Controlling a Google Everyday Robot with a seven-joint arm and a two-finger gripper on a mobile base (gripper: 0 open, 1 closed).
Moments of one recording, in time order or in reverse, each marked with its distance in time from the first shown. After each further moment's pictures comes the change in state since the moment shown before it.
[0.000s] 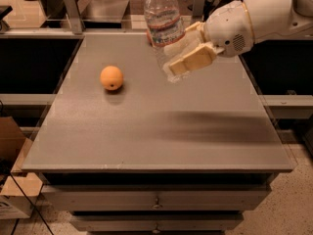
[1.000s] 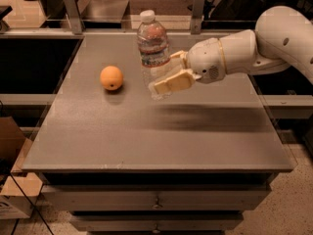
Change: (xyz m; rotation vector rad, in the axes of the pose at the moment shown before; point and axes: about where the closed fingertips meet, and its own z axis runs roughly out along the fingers) arm 0.043 -0.004 0.059 -0.034 -0.131 0.089
